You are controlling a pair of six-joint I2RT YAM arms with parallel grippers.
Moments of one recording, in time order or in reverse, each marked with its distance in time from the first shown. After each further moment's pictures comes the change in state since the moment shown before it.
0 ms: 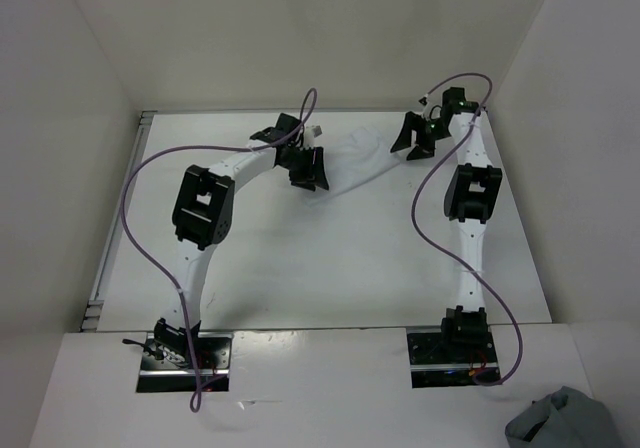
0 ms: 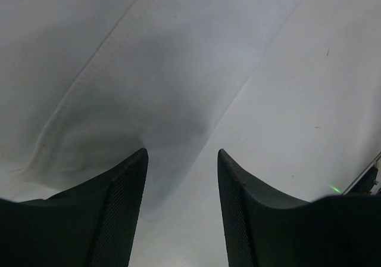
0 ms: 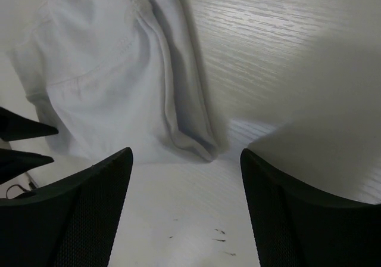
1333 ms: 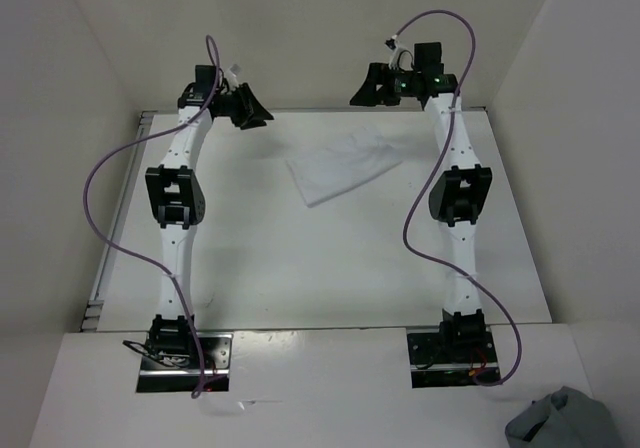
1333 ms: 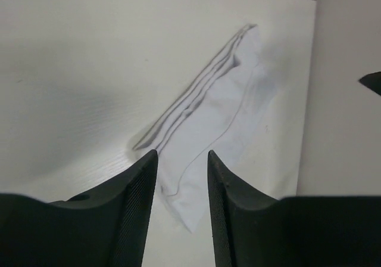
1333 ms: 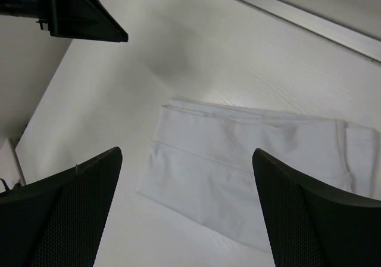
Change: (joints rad) left arm 0.370 0.280 0.699 -0.138 0.215 -0.216; right arm 0.188 -0.230 0.029 0.343 -0.136 0.087
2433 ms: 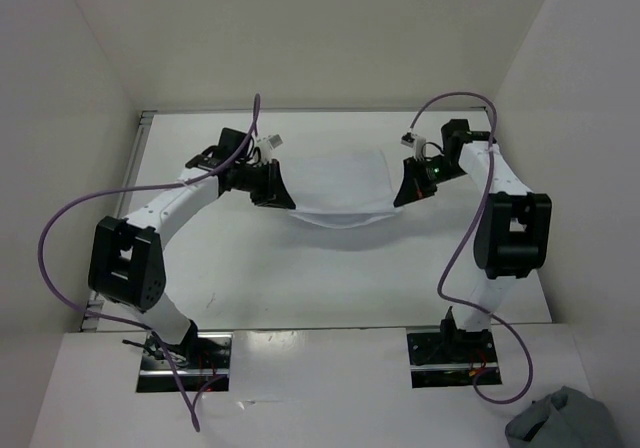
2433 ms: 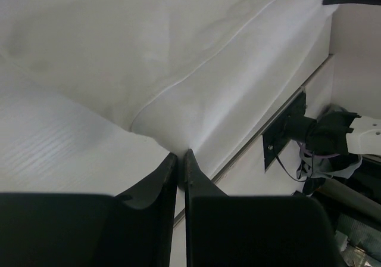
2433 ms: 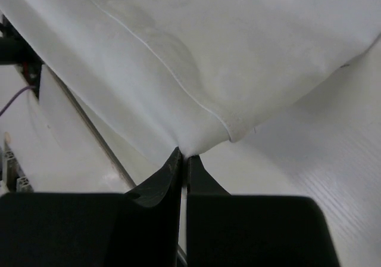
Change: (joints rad) left arm -0.277 -0.990 -1.382 0.170 -0.044 0.158; right arm -0.107 -0.801 -1.323 -0.230 0.031 -0.531
